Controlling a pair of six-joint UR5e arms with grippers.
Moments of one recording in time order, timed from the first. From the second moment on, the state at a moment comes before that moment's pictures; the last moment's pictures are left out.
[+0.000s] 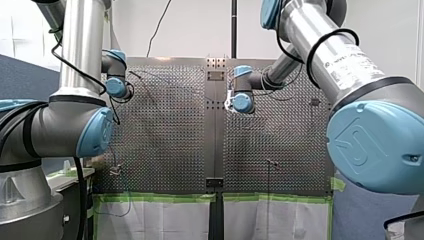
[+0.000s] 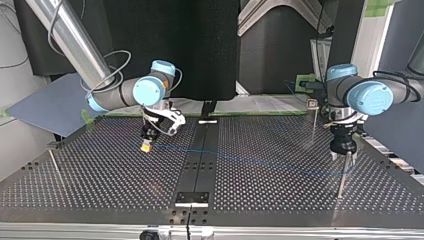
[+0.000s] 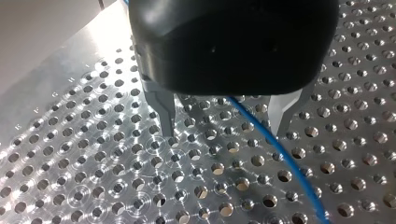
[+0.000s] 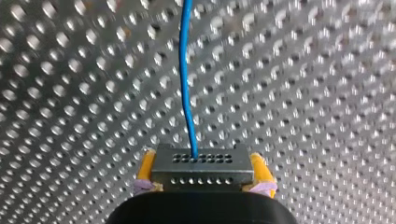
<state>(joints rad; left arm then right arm) 0.20 -1.74 -1.82 -2.69 -1.57 -2.21 2.19 -0.87 1.20 -0.32 2.07 1.70</state>
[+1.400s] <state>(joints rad) 0.18 -1.74 -1.82 -2.70 -1.57 -2.21 1.83 -0.92 1.57 -0.68 1.88 1.74</state>
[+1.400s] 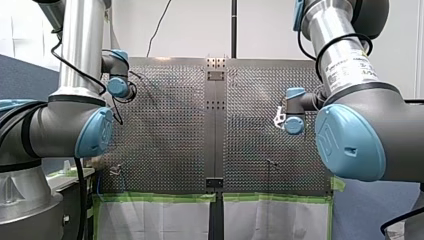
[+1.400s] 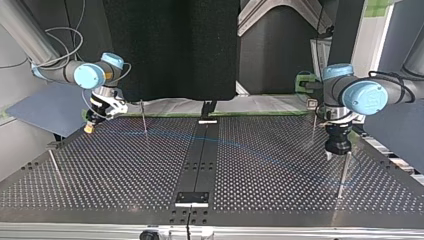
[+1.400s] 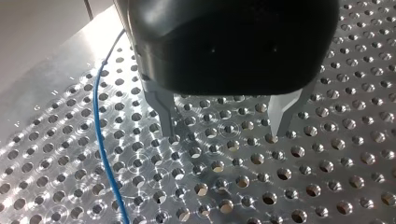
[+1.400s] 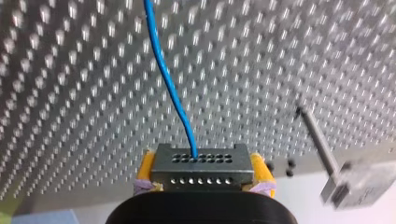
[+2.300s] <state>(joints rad) 0.17 -1.74 -1.82 -2.70 -1.57 -2.21 1.69 -0.77 1.78 -0.90 1.87 1.80</state>
